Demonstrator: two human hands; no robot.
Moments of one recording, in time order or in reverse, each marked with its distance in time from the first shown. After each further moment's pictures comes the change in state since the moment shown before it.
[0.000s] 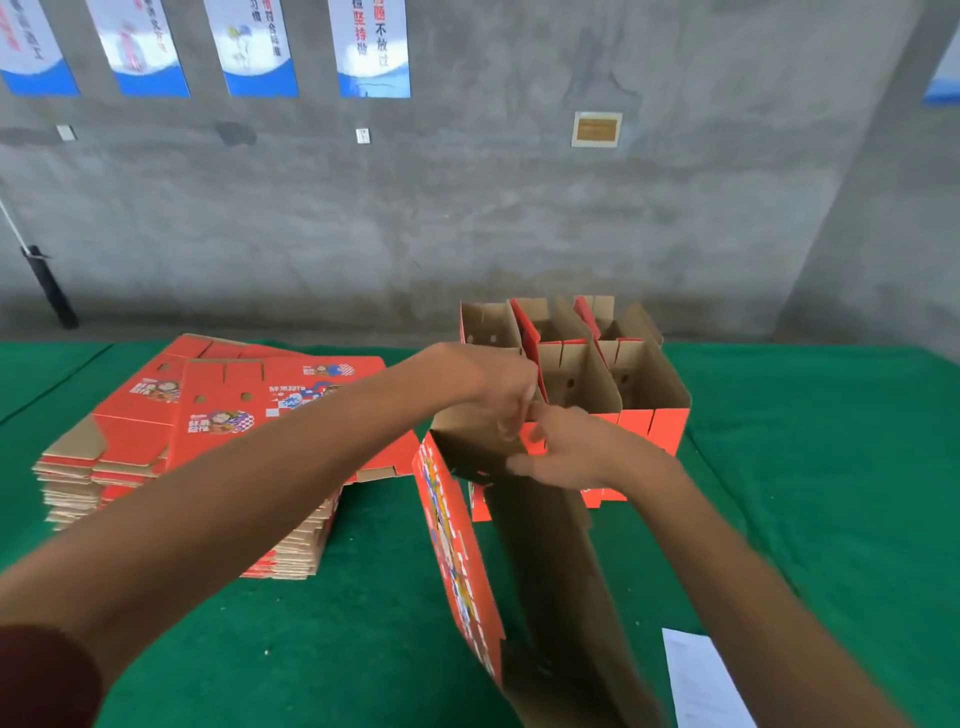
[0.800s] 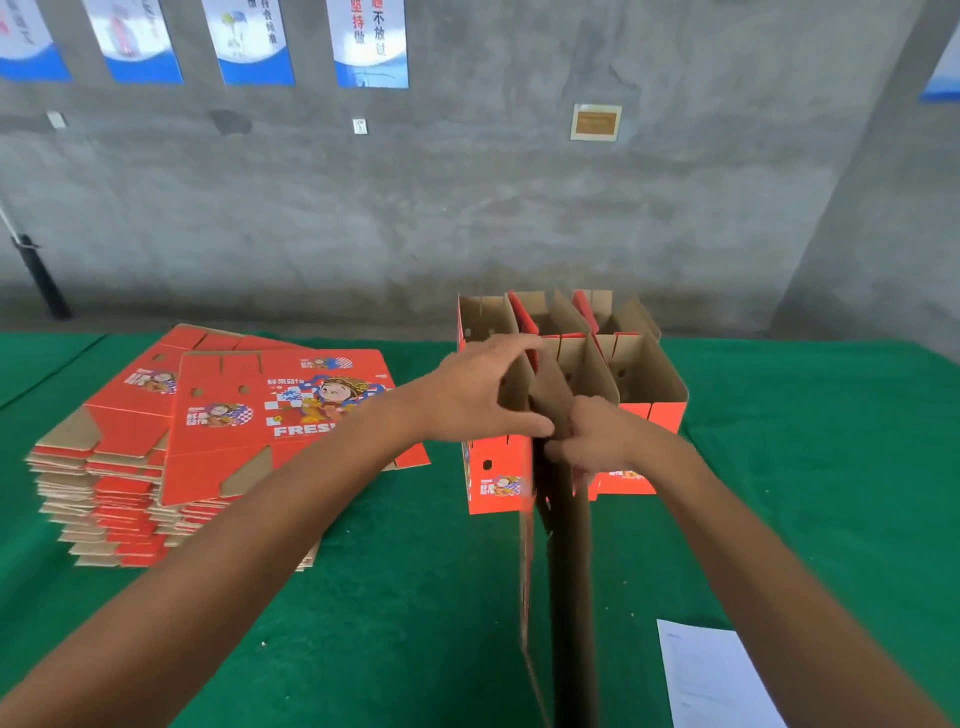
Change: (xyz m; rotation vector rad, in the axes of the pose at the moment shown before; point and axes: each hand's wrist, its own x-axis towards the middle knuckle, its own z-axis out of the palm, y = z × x) left_hand -0.044 -0.002 0.042 -0.398 0.467 0.022; right_hand 0.013 0.043 0.001 0.121 -0.035 0.093
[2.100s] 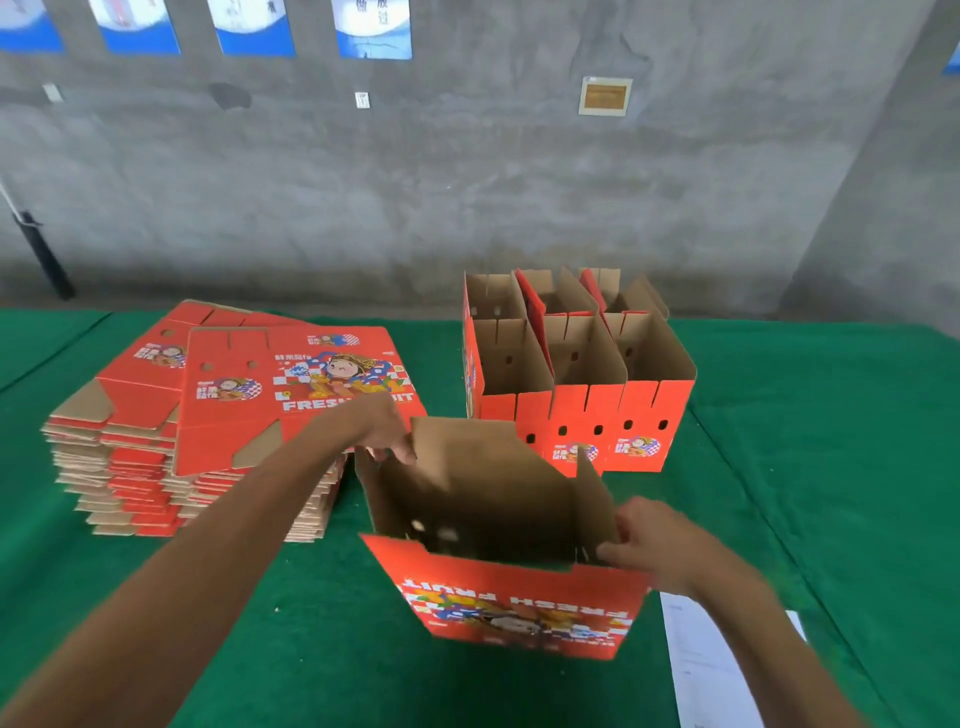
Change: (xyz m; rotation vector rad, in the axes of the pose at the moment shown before) left_hand -0.037 -0.114 0.024 0.243 -0.420 -0.650; right_hand -0.078 0.066 0.091 -0.058 -0.031 0.037
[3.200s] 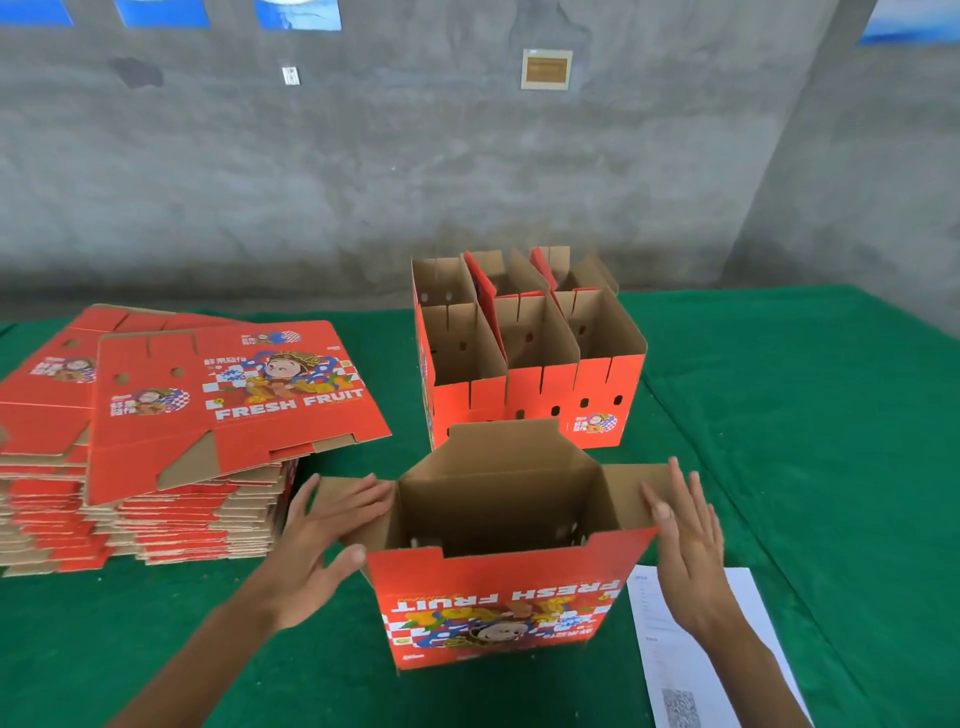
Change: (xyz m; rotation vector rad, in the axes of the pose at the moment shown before) left_hand -0.037 -0.037 0.163 -0.387 0.477 0.631; right_hand -0.024 0.085 0.081 0.338 0.775 0.132
